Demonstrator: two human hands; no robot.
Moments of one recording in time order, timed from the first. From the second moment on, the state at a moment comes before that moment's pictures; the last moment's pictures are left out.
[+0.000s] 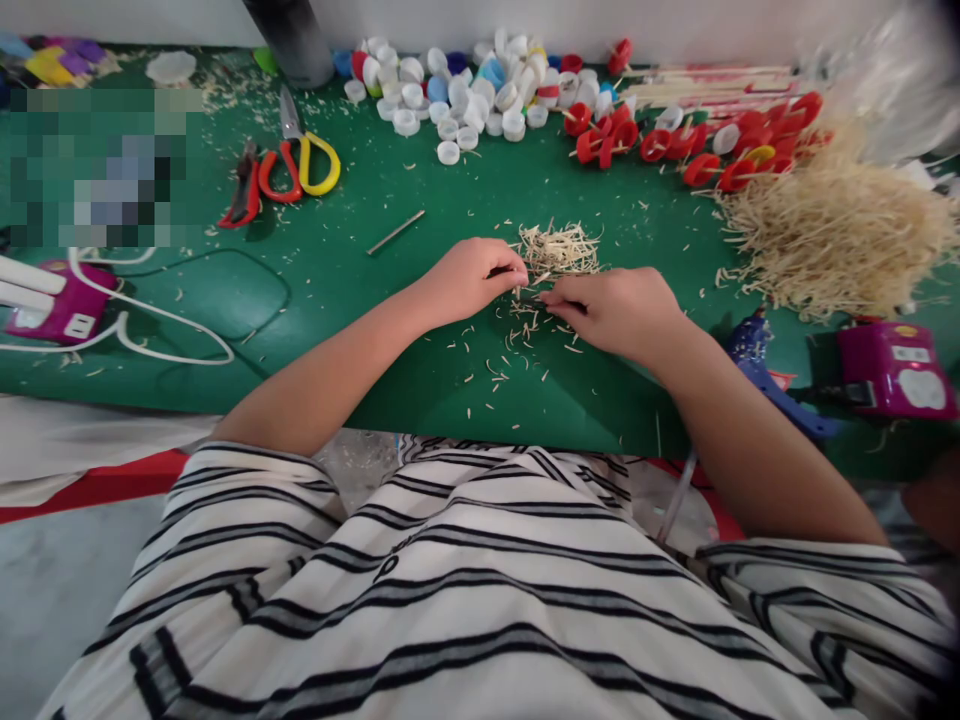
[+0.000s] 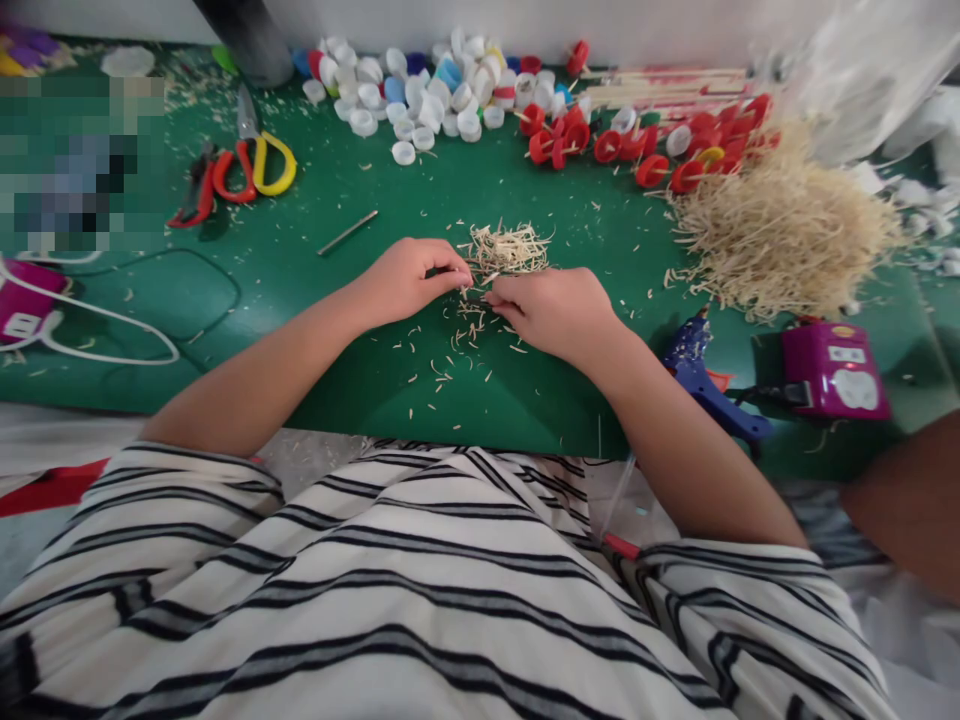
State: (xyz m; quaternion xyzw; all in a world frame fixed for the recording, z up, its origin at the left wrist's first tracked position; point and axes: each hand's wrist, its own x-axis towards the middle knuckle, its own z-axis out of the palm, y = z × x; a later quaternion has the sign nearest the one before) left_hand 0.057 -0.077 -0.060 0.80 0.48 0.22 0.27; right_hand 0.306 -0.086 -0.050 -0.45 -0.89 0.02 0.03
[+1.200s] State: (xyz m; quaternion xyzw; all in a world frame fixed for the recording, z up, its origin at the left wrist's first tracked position) left_hand 0.055 -0.071 -0.067 0.82 0.48 0.20 0.22; right_hand 0.303 -0.090 -0.055 -0.44 -0.90 0.02 0.07
